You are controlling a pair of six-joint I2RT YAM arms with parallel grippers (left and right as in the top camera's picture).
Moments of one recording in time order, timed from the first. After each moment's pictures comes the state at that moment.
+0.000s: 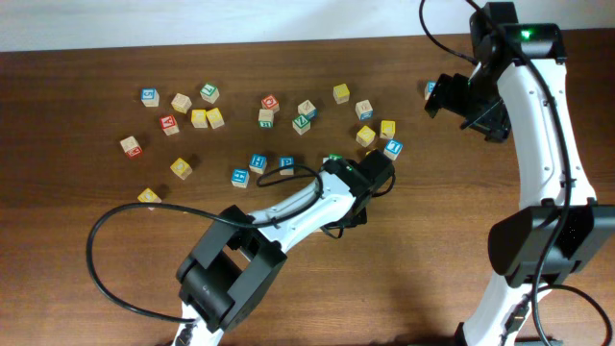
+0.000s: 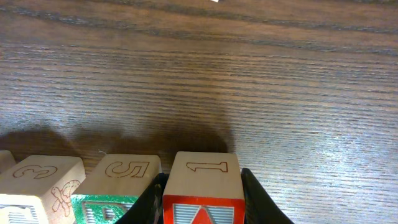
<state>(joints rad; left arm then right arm) -0.84 2.10 1.52 -0.92 -0.13 -0.88 -0.02 2.01 2.09 -1.51 0.00 0.50</state>
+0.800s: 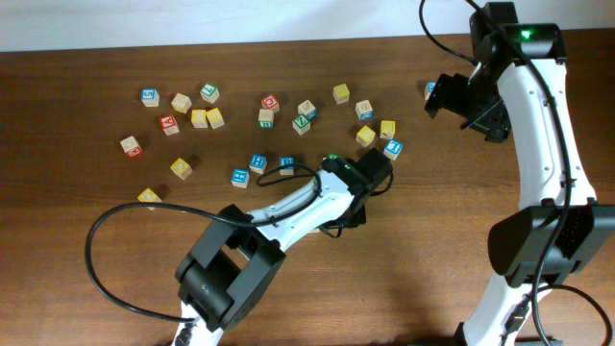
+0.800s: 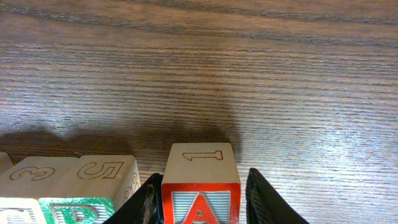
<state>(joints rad) -0.83 2.10 1.52 -0.92 -0.10 -0.85 -0.02 2.01 2.09 -1.51 0.00 0.50</state>
